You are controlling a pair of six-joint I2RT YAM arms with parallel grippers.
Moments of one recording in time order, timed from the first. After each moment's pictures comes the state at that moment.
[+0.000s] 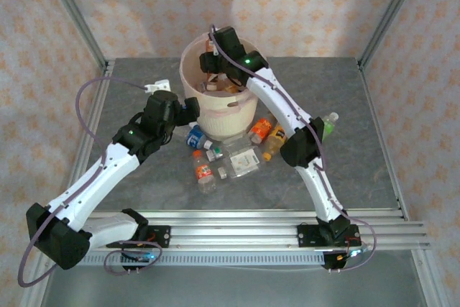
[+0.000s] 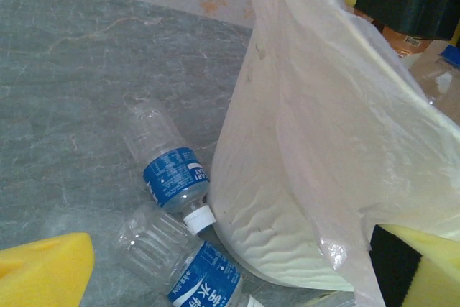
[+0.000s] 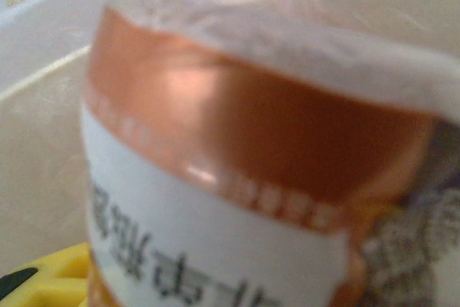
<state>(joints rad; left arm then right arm) -0.47 1.14 1.06 -0.51 -0.37 -0.55 0.65 2.37 2.63 -0.86 0.06 0.30</state>
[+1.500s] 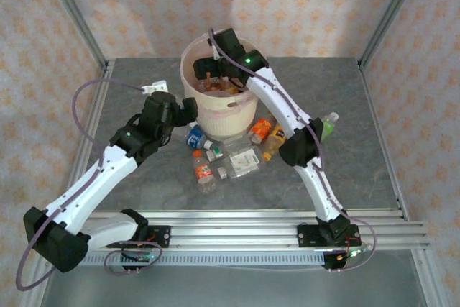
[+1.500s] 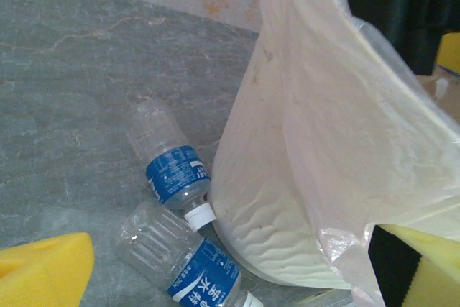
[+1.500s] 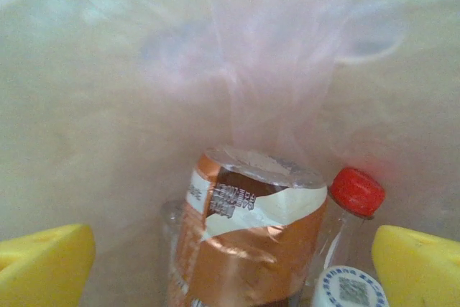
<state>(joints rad) -0.47 1.11 1.06 -0.53 -0.37 -0.57 0.65 2.38 2.69 -0.98 0.02 0.26</state>
